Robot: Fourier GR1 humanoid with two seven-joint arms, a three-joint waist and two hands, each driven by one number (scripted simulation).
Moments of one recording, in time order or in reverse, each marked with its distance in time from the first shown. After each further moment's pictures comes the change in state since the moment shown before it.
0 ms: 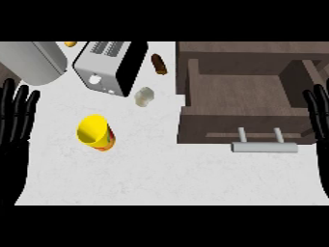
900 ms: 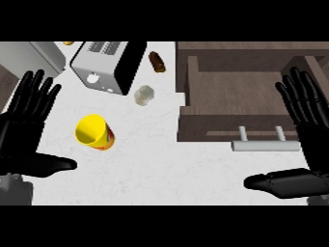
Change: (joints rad) left arm -0.135 0.072 0.158 0.364 0.328 -0.193 0.052; right arm -0.109 -0.036 -0.007 0.125 -0.077 0.106 0.092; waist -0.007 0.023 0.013
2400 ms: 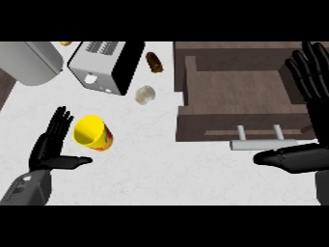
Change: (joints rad) left arm -0.249 0.100 0.111 1.210 -0.280 -0.095 -0.740; right arm -0.158 -0.026 -0.096 0.070 -0.034 0.046 0.049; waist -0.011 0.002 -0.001
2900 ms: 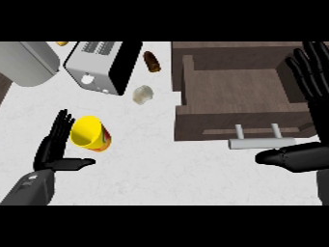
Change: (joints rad) left arm -0.116 0.021 0.025 0.296 -0.050 0.023 -0.202; right arm -0.011 -0.004 -0.010 0.005 -0.013 0.014 0.005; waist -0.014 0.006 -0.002
